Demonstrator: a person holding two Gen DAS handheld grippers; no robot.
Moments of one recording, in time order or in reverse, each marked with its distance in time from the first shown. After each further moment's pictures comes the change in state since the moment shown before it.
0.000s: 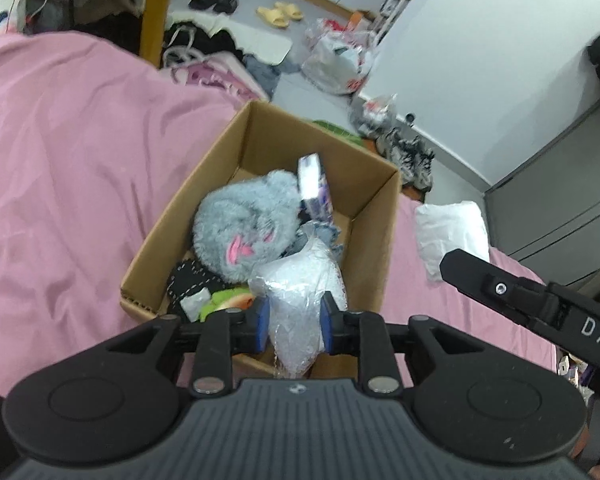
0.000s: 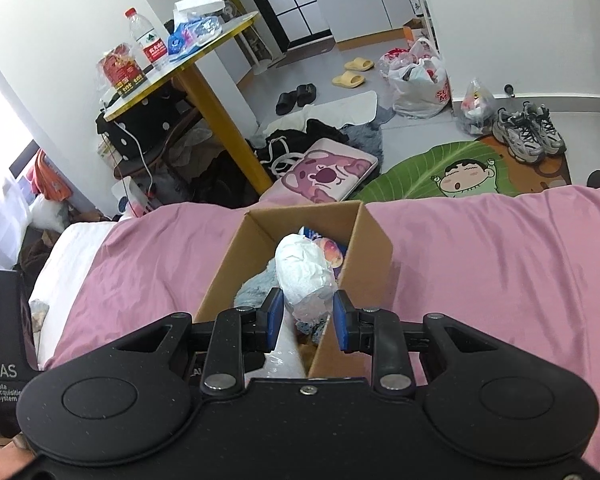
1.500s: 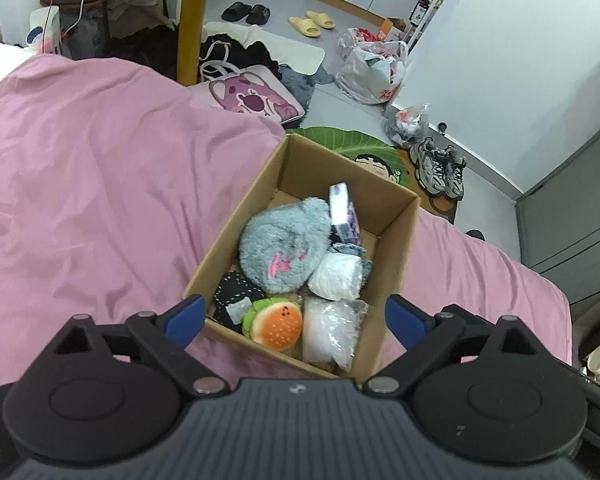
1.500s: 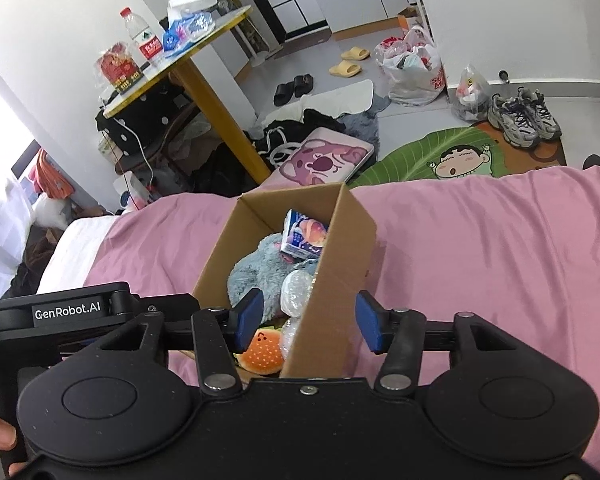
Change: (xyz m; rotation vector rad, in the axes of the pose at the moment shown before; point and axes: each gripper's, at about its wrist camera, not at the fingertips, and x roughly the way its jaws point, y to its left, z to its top) left arm -0.049 -0.010 0.011 0.005 -0.027 0.115; right arm -0.022 -0.021 -0.007 0.026 0.026 0.012
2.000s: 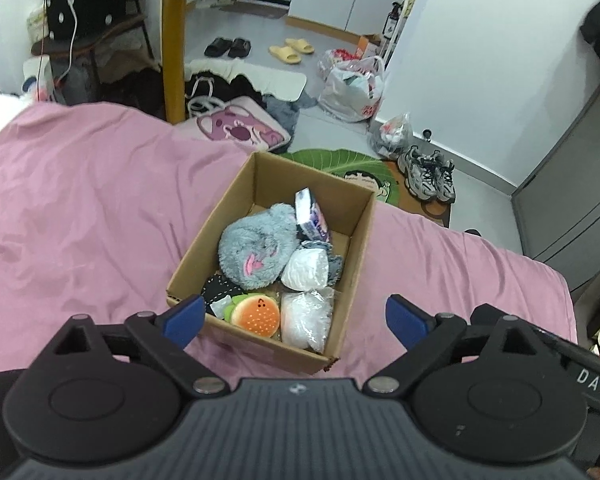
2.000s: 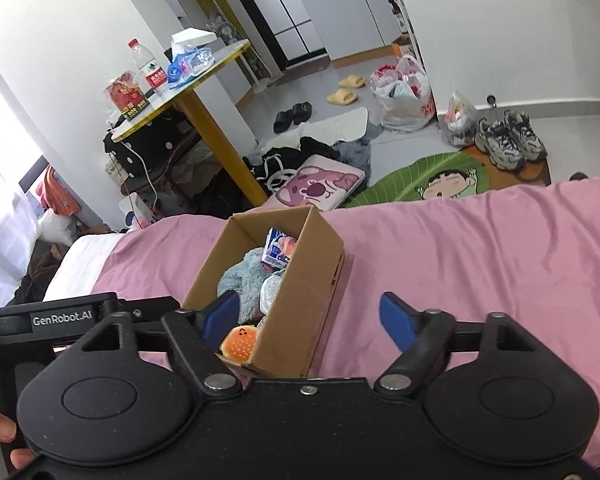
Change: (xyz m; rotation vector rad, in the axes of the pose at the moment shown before) left arm -0.036 -0.039 -0.031 0.104 -0.099 0.027; right arm -0.052 -0.032 -0.008 -0.017 -0.084 0.013
